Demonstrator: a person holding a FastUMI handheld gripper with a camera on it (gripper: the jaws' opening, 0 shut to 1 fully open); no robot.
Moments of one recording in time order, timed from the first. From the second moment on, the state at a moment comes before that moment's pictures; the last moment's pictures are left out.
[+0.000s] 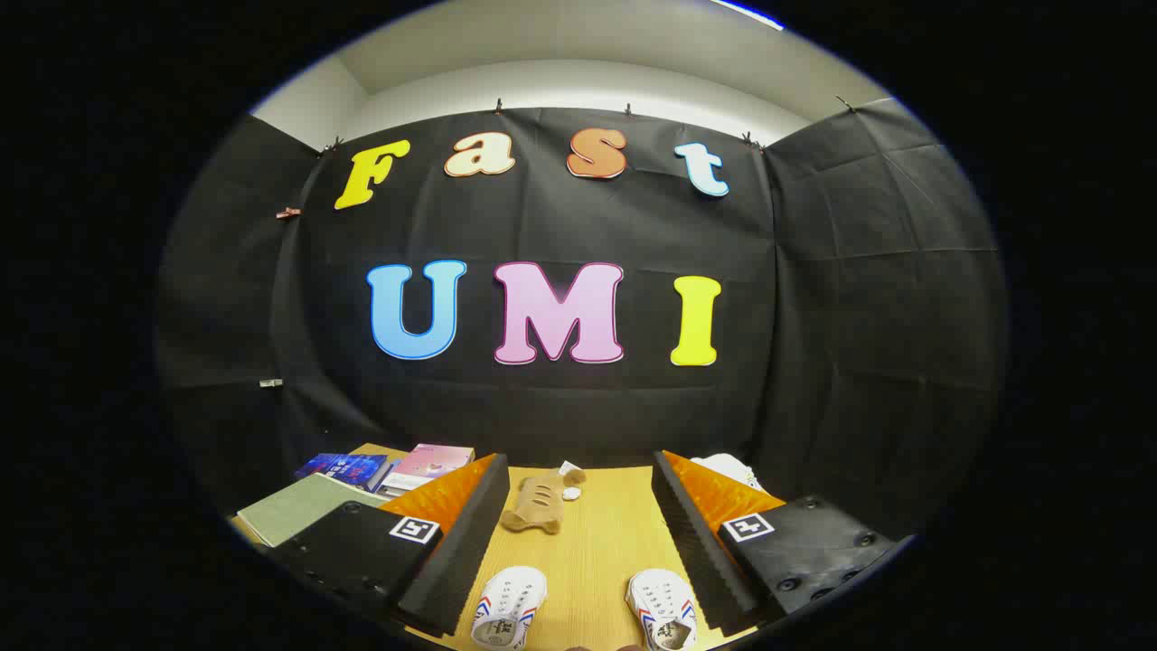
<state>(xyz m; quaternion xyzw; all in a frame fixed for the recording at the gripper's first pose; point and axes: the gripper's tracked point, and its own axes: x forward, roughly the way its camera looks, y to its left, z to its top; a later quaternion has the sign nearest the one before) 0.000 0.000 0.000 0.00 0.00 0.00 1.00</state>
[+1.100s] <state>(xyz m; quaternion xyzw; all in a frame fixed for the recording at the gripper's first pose) 0.012 0.019 -0.019 0.00 0.03 0.02 1.00</state>
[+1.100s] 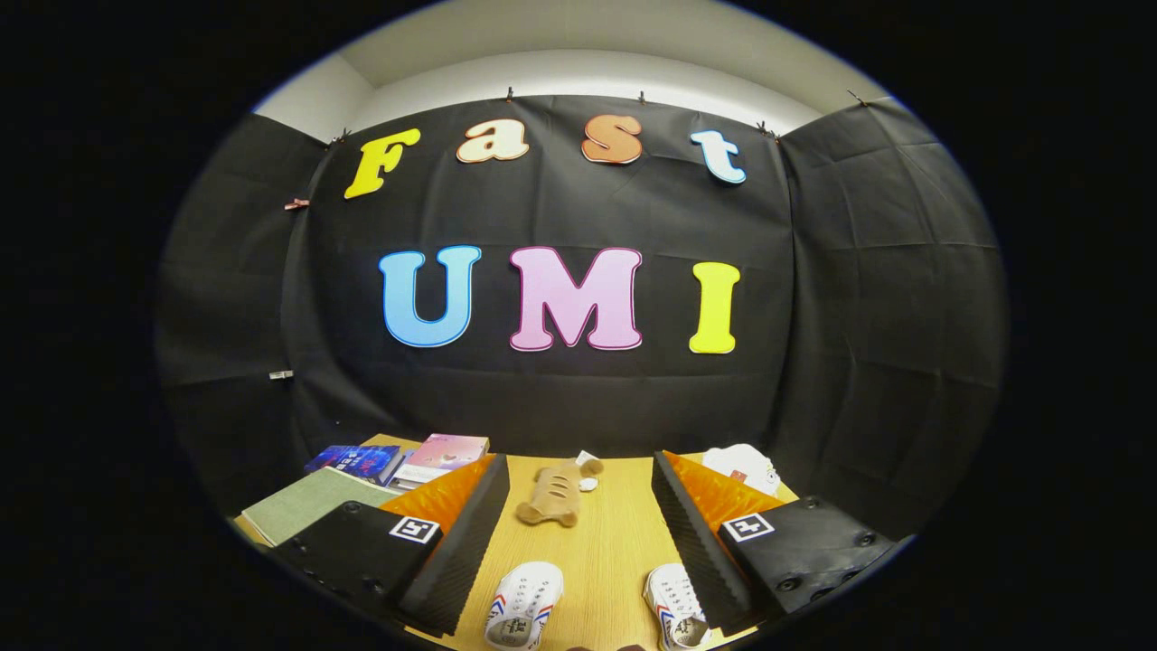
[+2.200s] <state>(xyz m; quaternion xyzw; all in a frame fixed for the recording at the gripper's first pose) -0.071 0.241 -0.196 0.24 0.36 0.40 0.80</state>
